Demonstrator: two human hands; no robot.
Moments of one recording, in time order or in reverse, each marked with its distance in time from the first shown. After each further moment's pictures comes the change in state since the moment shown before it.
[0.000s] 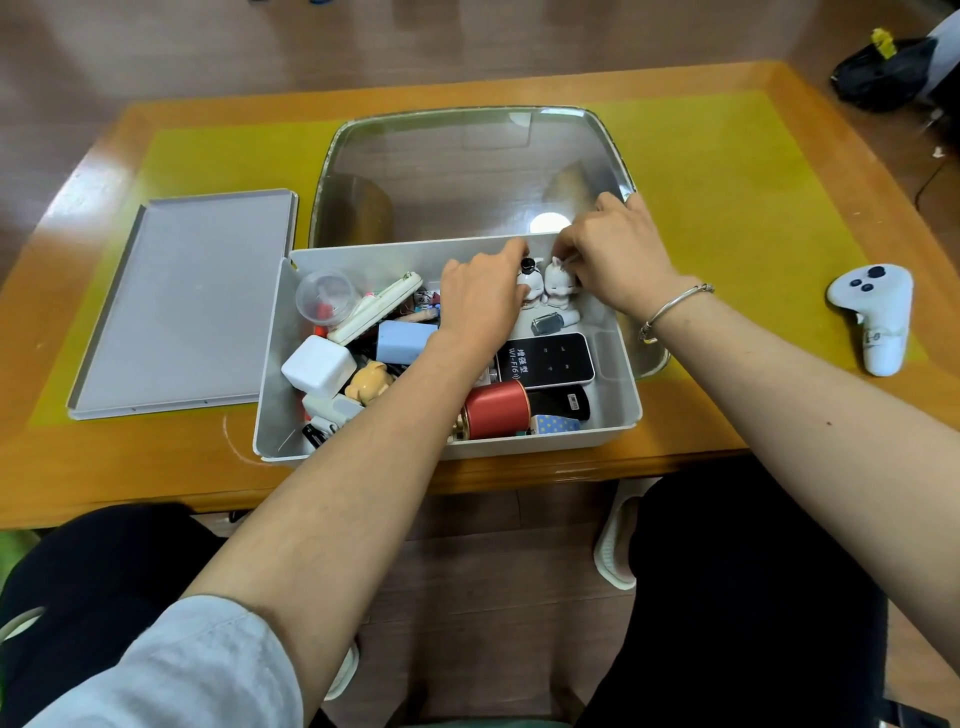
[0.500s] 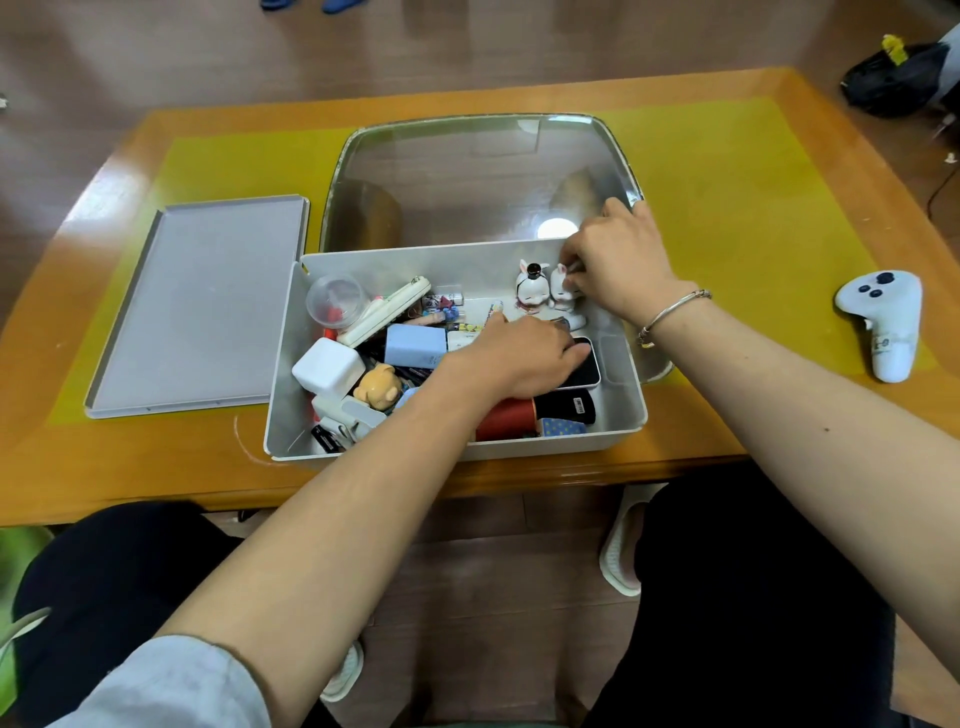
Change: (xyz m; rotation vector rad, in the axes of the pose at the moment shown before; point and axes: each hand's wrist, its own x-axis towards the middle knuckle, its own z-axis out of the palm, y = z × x) left_hand -0.031 0.030 -0.018 0.032 -0.639 0.176; right_hand 0.002 -0.006 0.000 -0.074 -0.050 0.043
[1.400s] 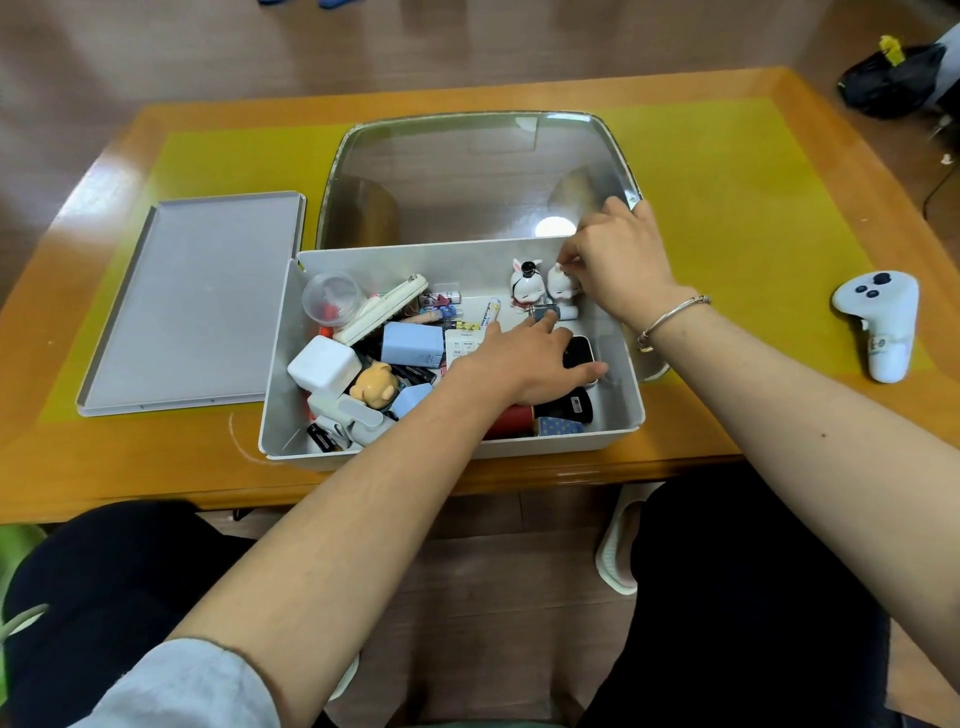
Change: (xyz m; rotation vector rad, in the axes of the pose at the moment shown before) left_hand 0.007 -0.001 0.017 -0.048 -0.041 -0.056; right_hand -0.002 0.001 0.004 0.035 0.052 0.015
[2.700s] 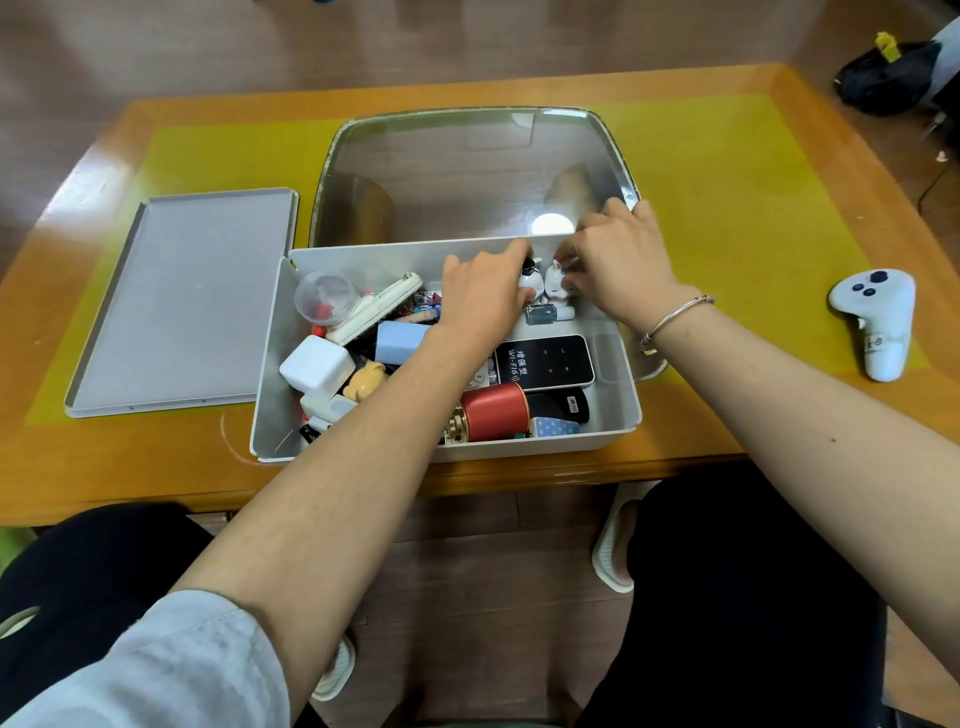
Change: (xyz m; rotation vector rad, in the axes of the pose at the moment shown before) left_hand 0.032 -0.037 -0.024 0.001 0.641 -0.107; right_hand -0.003 0.001 -0.002 -0.032 -0.043 0.005
